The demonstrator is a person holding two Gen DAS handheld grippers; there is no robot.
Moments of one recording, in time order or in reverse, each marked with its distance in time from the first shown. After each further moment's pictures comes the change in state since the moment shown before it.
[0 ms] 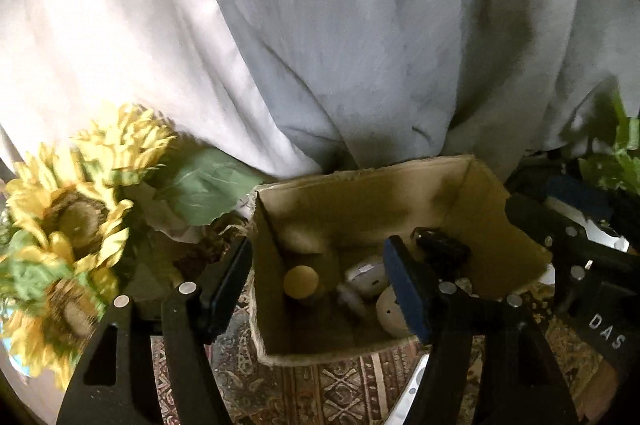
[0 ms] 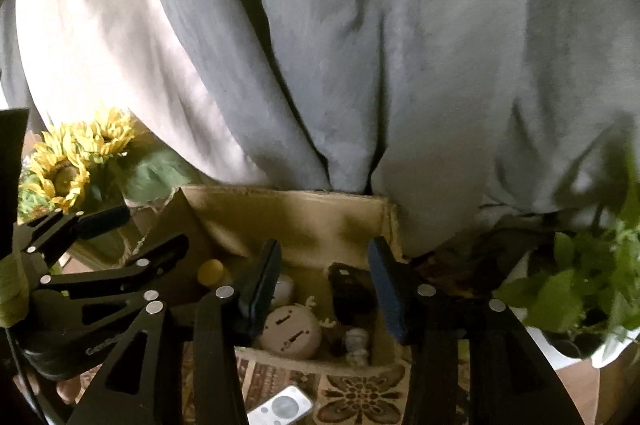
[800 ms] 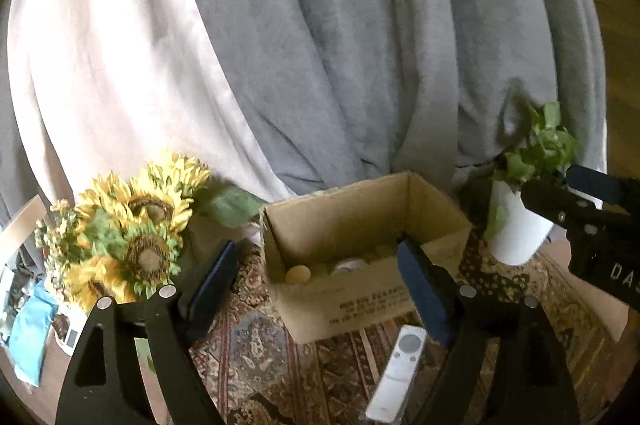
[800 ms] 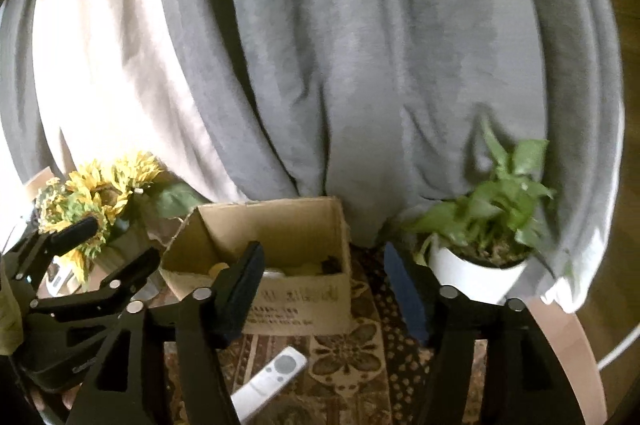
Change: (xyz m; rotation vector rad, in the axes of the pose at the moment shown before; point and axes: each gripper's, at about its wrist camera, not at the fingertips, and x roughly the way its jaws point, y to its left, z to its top) left arm -0.110 -0.017 -0.070 0.096 -0.269 -0.008; right arm -0.127 -0.005 -0.068 0.118 -0.208 -0.112
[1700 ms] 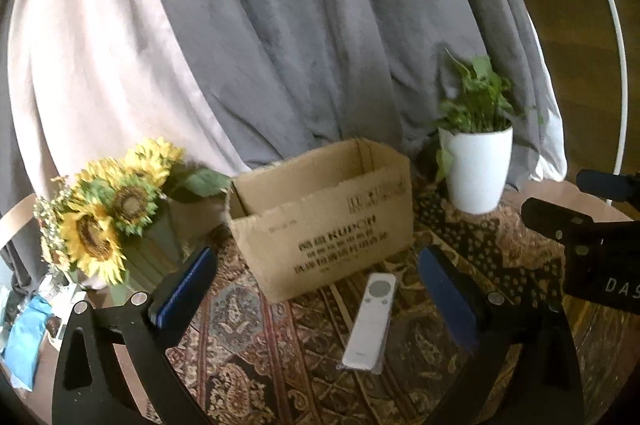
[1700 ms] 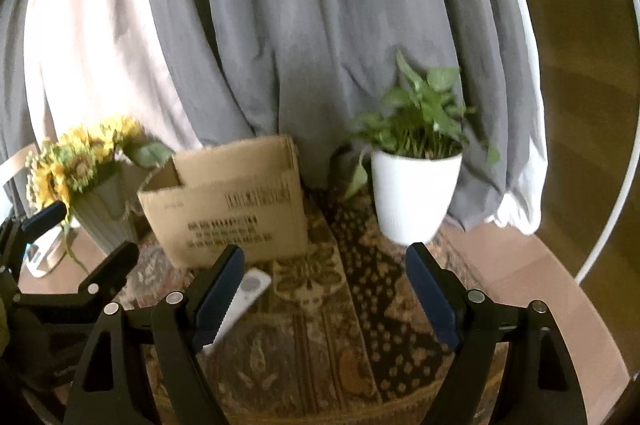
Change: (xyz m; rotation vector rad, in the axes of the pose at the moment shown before) left arm -0.043 -0.040 -0.091 0.128 -0.090 -0.066; right arm -0.062 -0.020 -0.113 0.052 0.009 -0.138
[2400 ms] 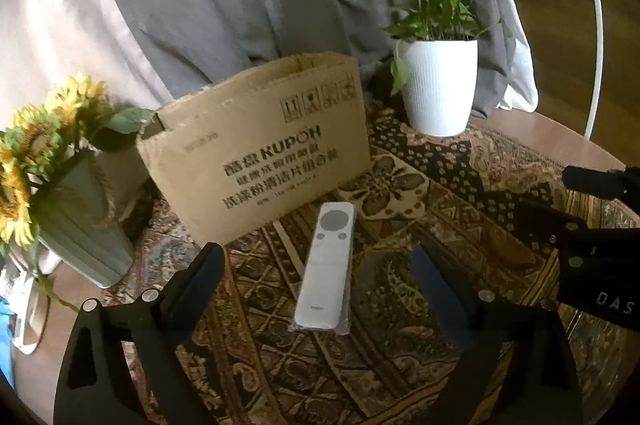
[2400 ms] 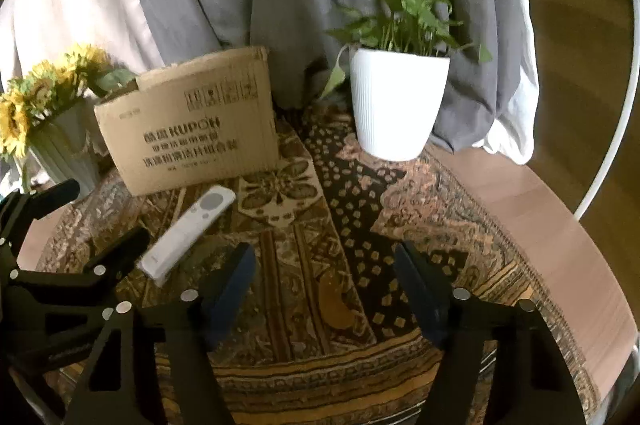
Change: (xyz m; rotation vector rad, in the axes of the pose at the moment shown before) left arm 0.058 -0.025 -0.055 0.065 0.172 -0.180; right arm 0.038 -0.002 -0.068 0.010 0.174 -0.094
